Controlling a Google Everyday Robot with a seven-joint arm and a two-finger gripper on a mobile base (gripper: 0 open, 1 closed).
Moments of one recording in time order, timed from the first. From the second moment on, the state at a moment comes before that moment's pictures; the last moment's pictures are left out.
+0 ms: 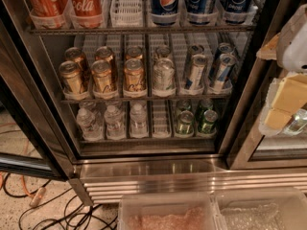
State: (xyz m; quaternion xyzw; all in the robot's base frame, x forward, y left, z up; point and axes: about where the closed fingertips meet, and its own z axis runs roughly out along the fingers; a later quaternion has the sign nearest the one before) arm 0.438 -0.217 0.976 -0.60 0.78 -0.03 0.16
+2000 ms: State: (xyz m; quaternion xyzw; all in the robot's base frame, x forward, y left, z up) arm 0.479 -0.114 0.952 -0.57 0.76 0.11 0.28
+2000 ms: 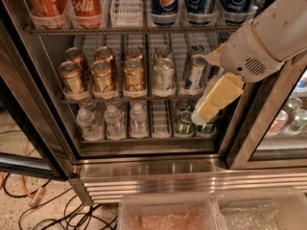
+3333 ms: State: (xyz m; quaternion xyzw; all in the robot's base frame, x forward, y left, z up) arm 0.531 -0.003 1.025 -0.58 0.66 0.19 0.43
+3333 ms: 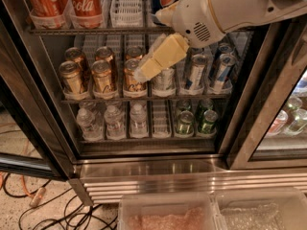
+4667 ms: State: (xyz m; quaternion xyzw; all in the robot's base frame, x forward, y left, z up) arm 0.567 0.051 1.042 -0.51 0.66 0.21 0.51
